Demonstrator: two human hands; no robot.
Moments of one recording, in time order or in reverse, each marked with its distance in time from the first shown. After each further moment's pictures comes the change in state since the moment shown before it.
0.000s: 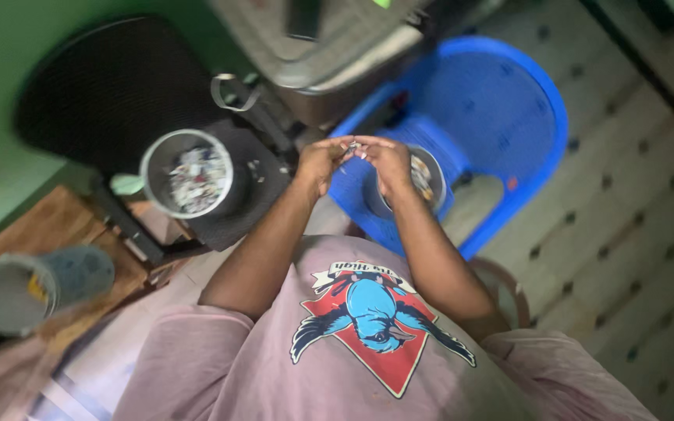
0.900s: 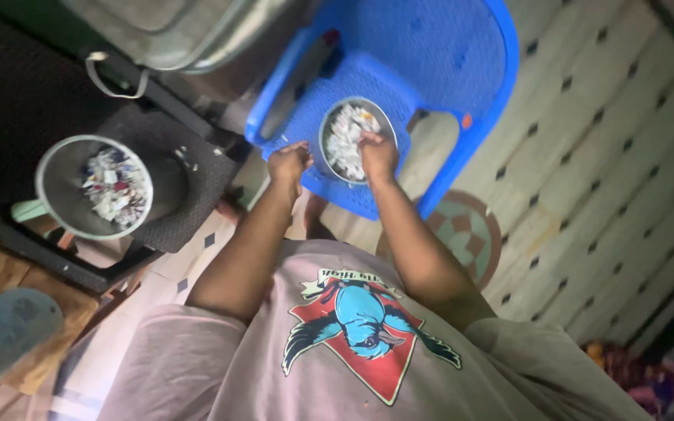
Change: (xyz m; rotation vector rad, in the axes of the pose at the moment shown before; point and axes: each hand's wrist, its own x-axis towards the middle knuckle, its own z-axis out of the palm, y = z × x) left_hand 0.062 -0.164 -0.011 0.171 0.397 -0.162; right_hand -0.005 0.090 -0.152 -0.542 0.682 0.122
